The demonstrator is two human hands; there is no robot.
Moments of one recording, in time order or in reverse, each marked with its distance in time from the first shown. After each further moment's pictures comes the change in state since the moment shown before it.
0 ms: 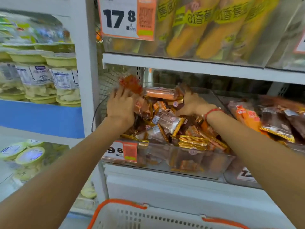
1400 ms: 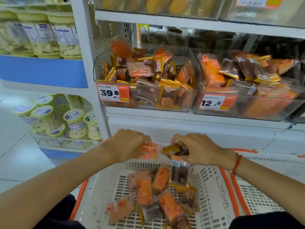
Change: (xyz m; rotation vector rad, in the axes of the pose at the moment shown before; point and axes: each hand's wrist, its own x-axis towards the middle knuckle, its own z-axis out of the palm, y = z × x) left_hand -0.234 0.052 -0.028 -0.220 -0.507 0.585; right_hand -0.297 0.075 0.082 -0.149 -0.285 -0.432
